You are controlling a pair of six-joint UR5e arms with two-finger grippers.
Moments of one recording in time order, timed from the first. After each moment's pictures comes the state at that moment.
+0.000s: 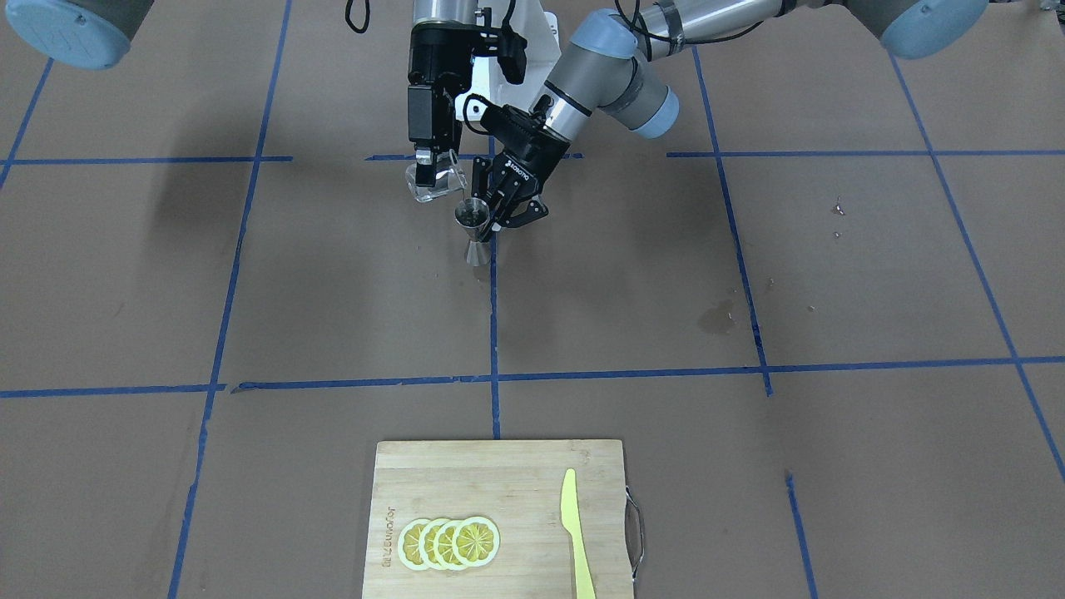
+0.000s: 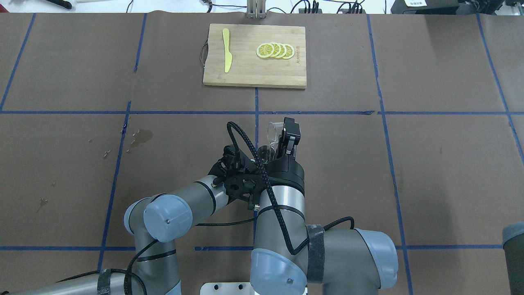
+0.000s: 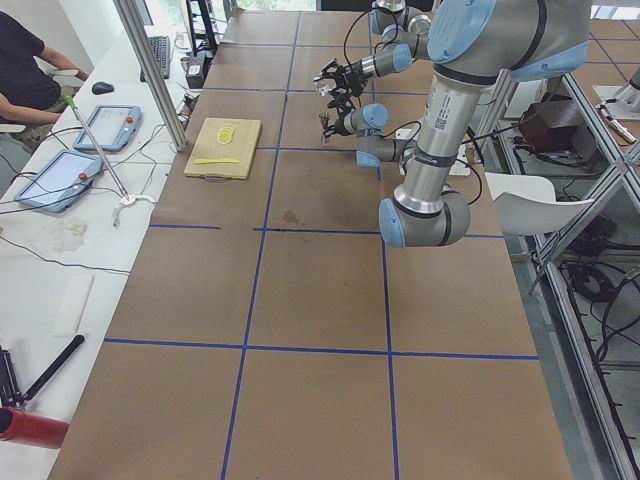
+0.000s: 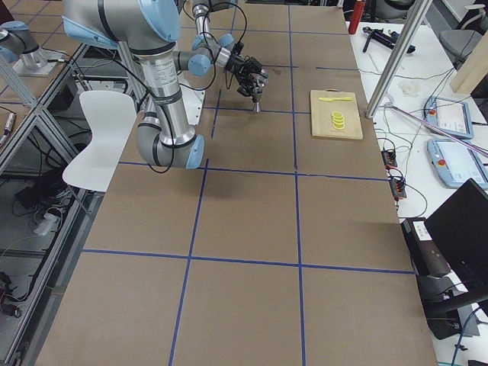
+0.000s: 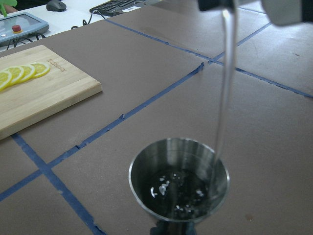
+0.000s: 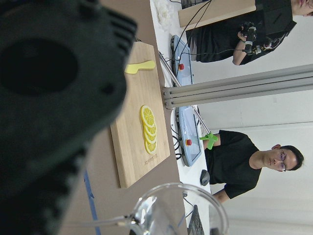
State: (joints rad) left arm -0.26 -2.14 -1.54 -2.56 -1.27 -0.51; right arm 0.13 -0.95 1.97 -1.90 0.53 0.19
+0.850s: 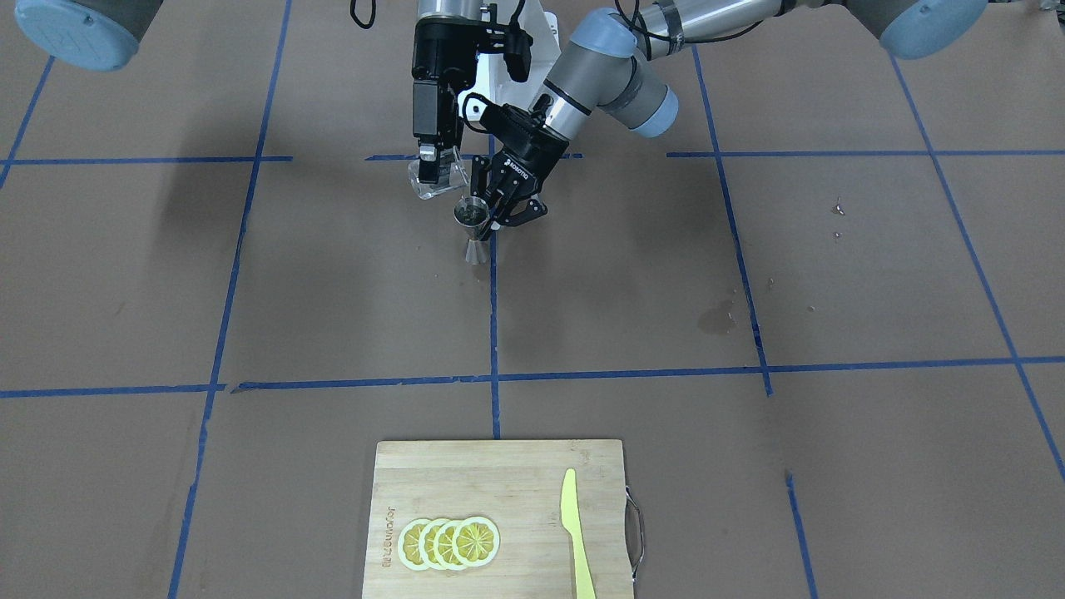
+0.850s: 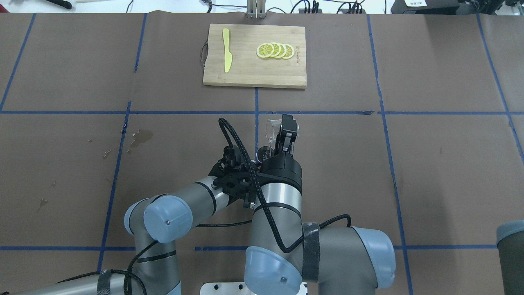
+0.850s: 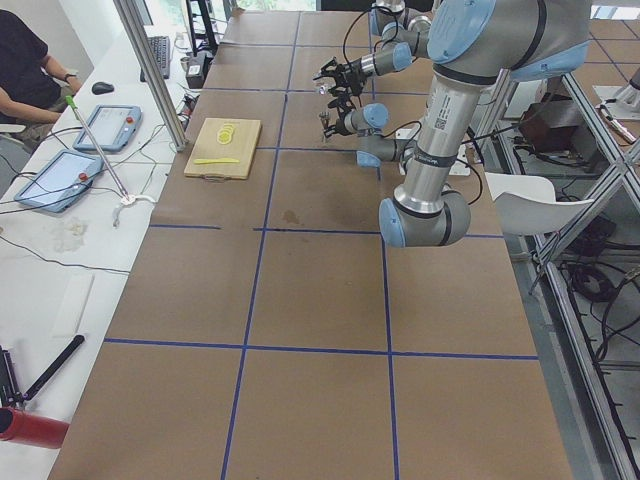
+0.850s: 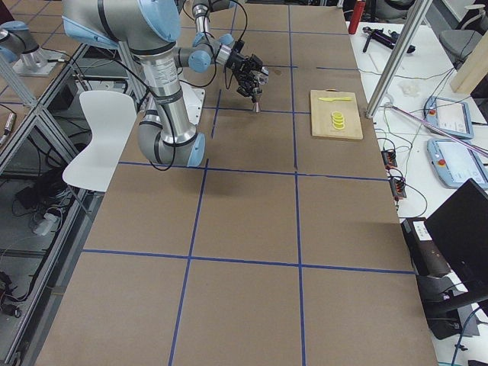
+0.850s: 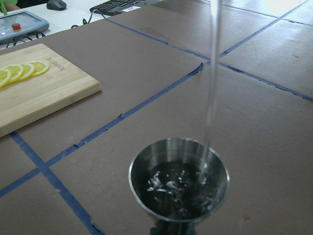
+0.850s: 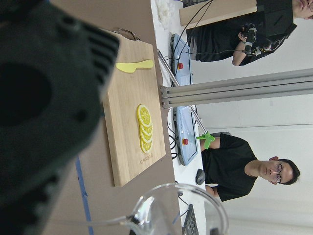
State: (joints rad) left arm -0.26 -2.14 -1.54 -2.56 -1.27 -0.52; right arm 0.13 -0.93 1.98 -1.94 0.53 0.18
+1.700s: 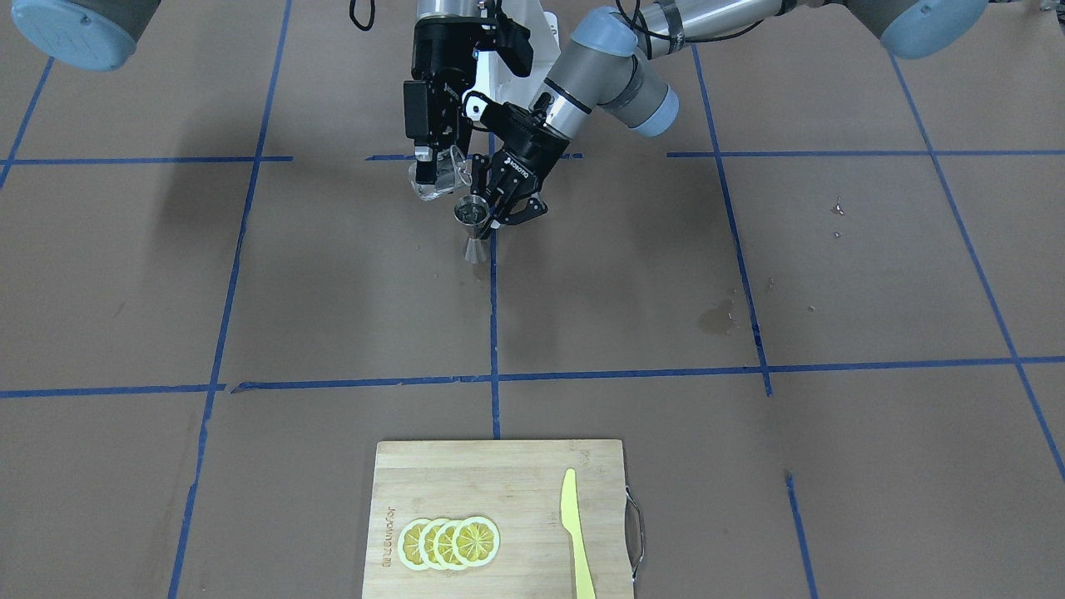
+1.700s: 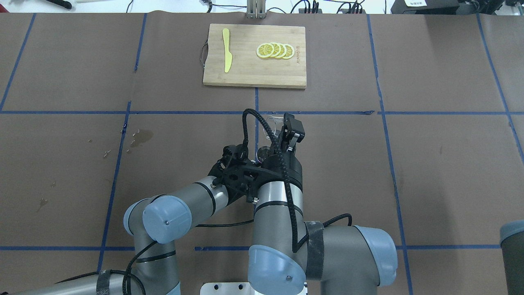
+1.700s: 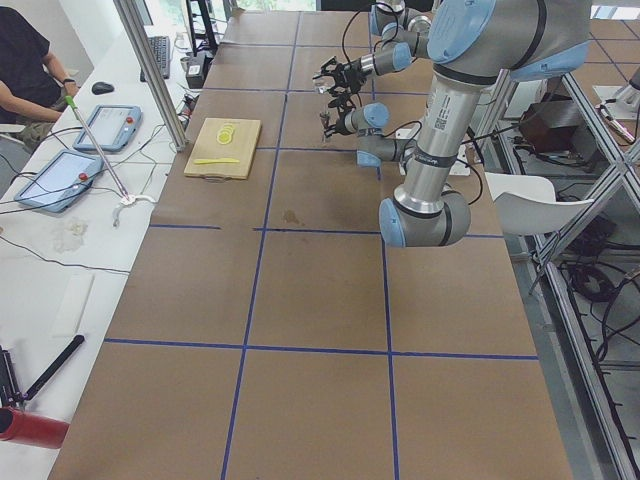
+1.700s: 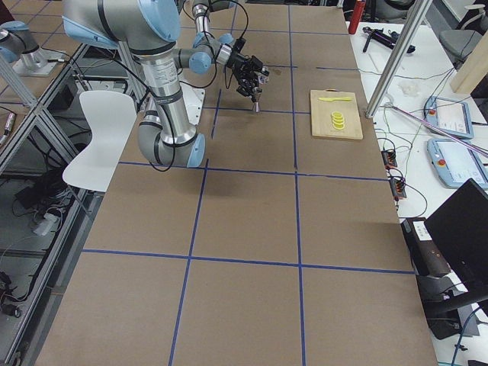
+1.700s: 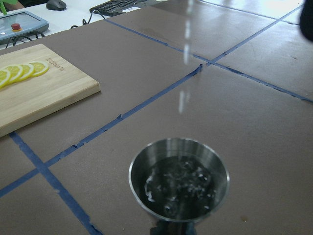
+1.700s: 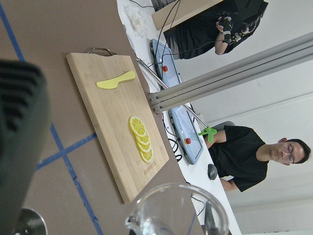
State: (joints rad) left arm -0.26 -2.13 -1.55 -2.56 -1.27 -0.52; right arm 0.14 -0.94 1.97 -1.85 0.53 0.39
